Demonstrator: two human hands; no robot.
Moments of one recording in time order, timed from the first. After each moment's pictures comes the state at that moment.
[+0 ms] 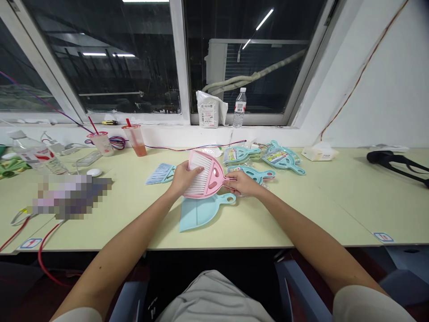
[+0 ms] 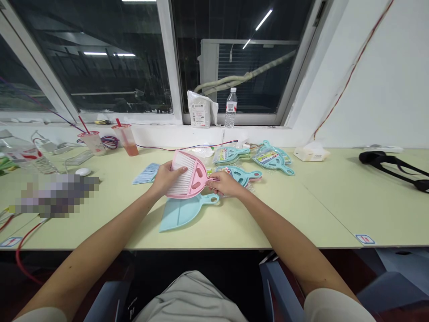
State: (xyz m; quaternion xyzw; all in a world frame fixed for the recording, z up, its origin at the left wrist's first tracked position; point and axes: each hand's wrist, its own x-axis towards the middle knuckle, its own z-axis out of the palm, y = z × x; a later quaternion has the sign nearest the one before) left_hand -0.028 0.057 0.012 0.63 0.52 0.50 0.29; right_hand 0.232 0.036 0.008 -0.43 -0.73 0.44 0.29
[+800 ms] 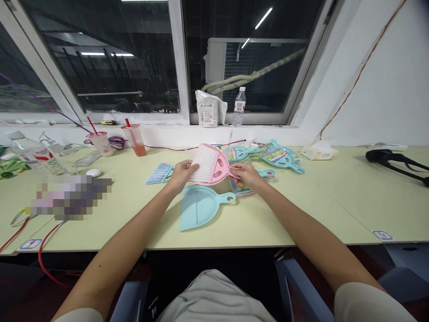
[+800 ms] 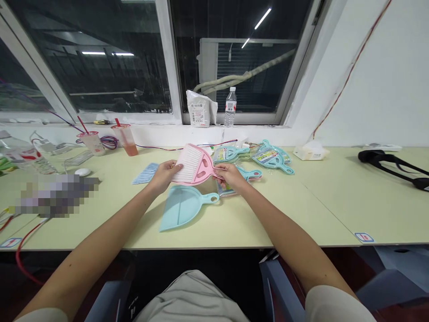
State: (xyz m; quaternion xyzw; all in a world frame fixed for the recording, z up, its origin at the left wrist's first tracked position) left_hand -0.034 0.071 0.009 0.59 0.41 0.52 0.46; right_hand 0.244 0.056 0.002 -0.38 -0.60 0.53 0.46
